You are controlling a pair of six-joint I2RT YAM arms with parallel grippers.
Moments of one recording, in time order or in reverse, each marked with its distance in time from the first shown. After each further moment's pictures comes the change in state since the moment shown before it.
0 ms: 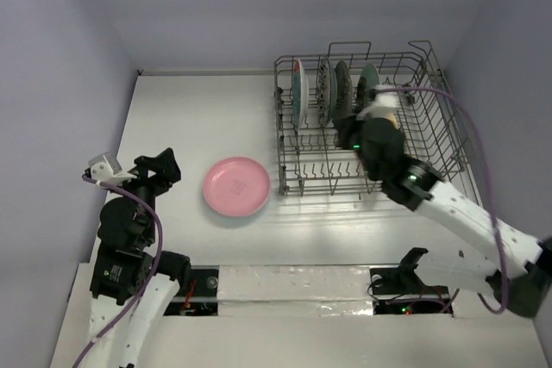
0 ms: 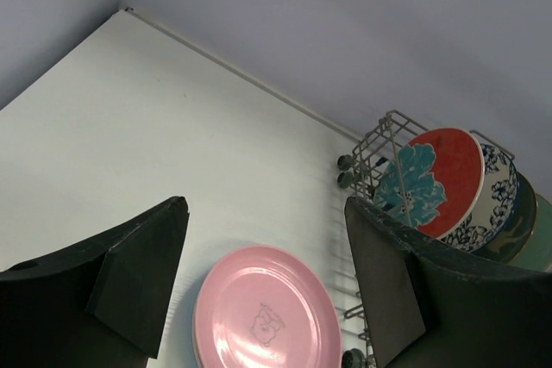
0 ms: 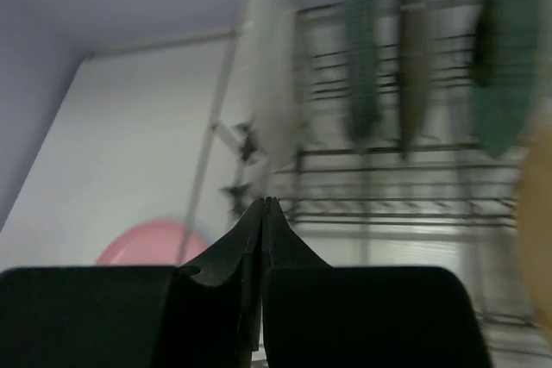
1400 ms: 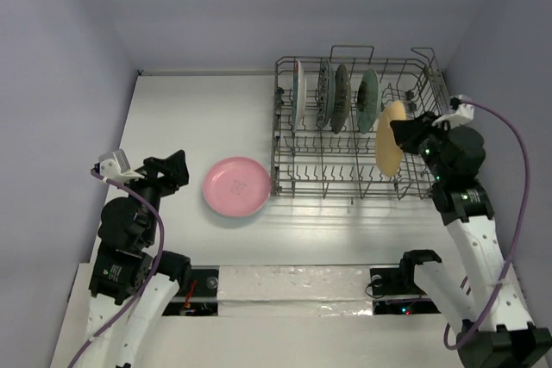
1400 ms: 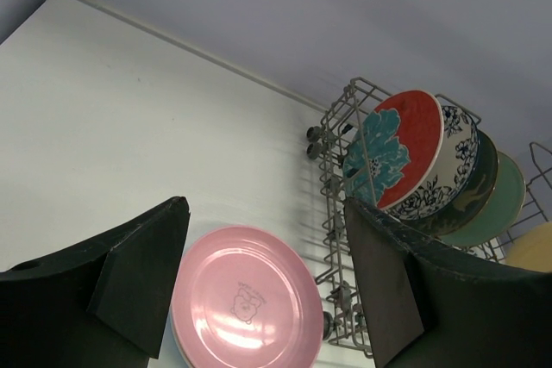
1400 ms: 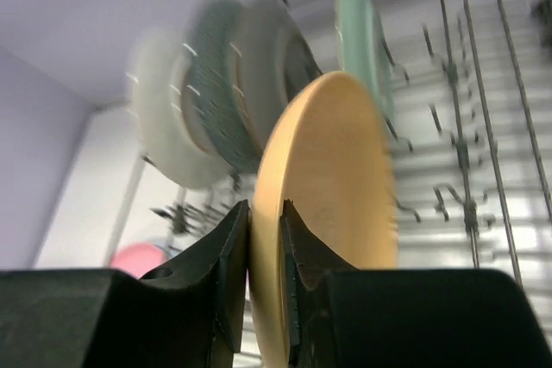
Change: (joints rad) left arm -0.039 0.003 0.000 0.002 0.111 0.011; right arm -0.842 -0.412 -0.332 -0.013 -0.595 0.078
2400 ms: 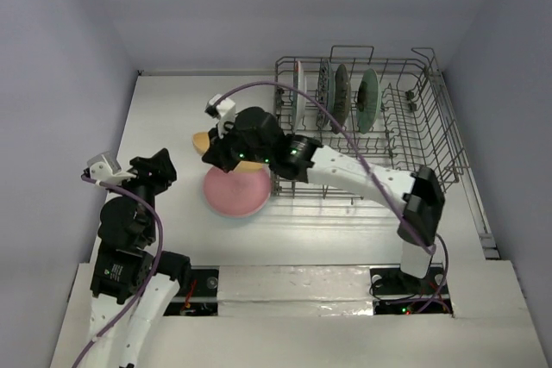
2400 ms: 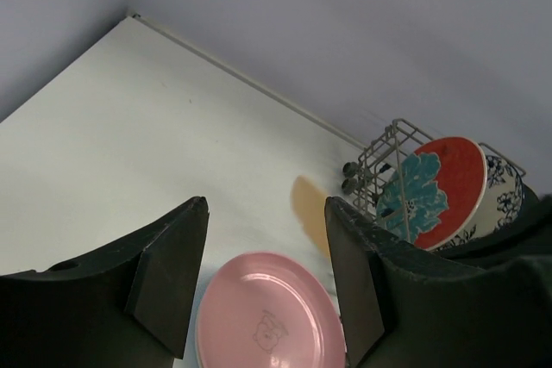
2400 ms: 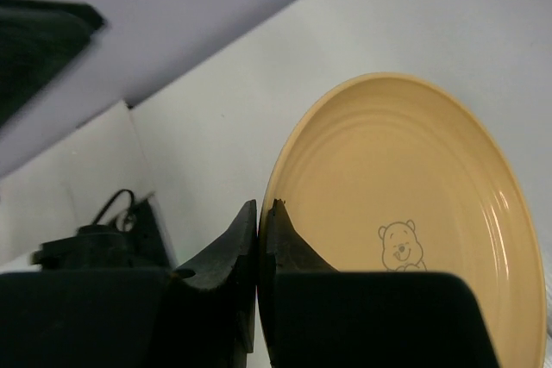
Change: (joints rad) left arm 0.037 0.008 0.000 0.013 -0.114 -0.003; right arm 1.001 1.007 0.913 0.011 0.004 -0.238
